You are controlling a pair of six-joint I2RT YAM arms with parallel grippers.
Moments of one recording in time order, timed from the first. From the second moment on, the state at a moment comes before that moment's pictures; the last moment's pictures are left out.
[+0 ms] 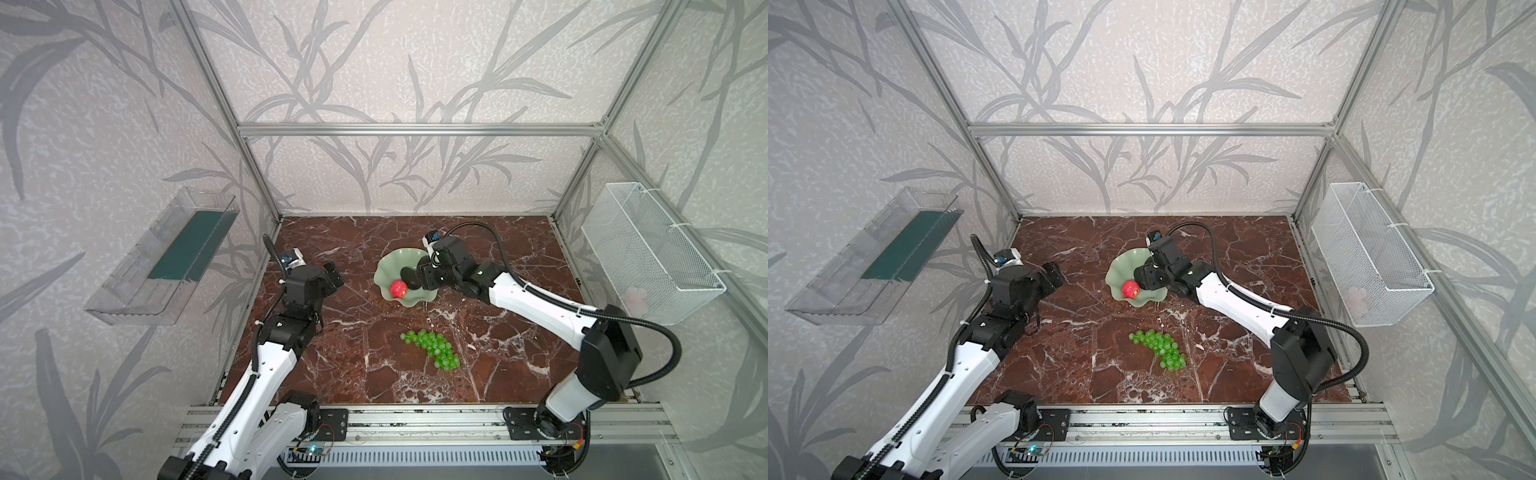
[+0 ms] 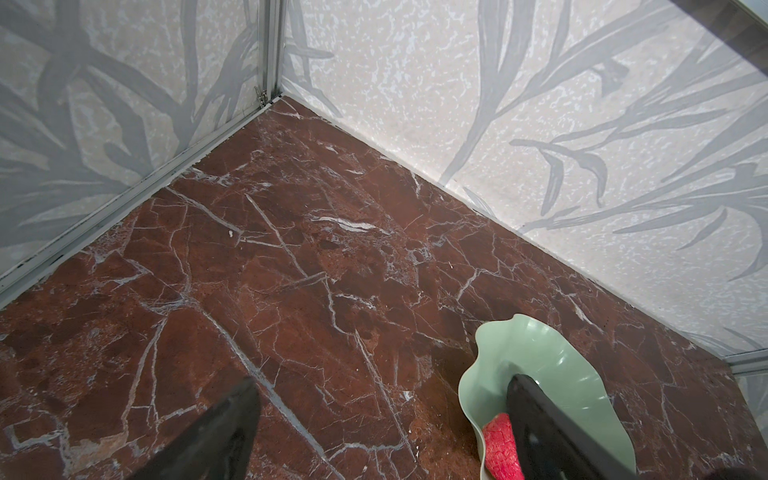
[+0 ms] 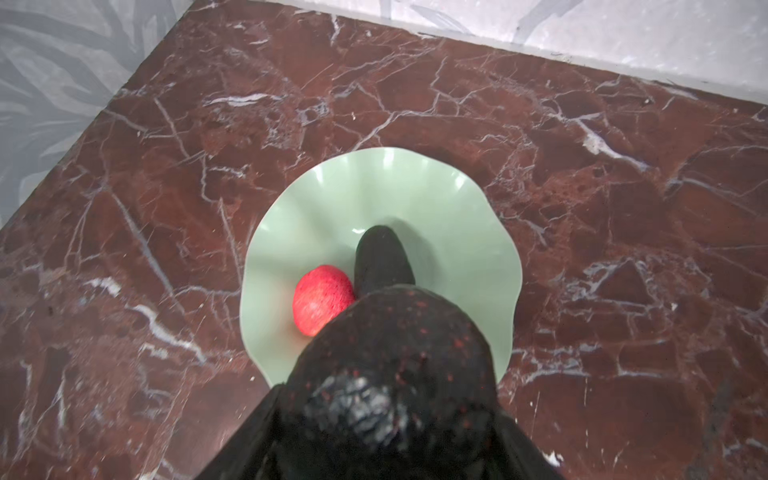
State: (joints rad) left arm -0.20 0.88 0.73 -0.31 -0.32 -0.60; right arm 0.72 1.68 1.31 -0.38 0.10 0.29
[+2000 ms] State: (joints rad) left arm -0.18 0.87 0.70 -0.31 -0.30 -0.62; right arm 0.91 1.29 0.36 0.31 -0.04 0.19
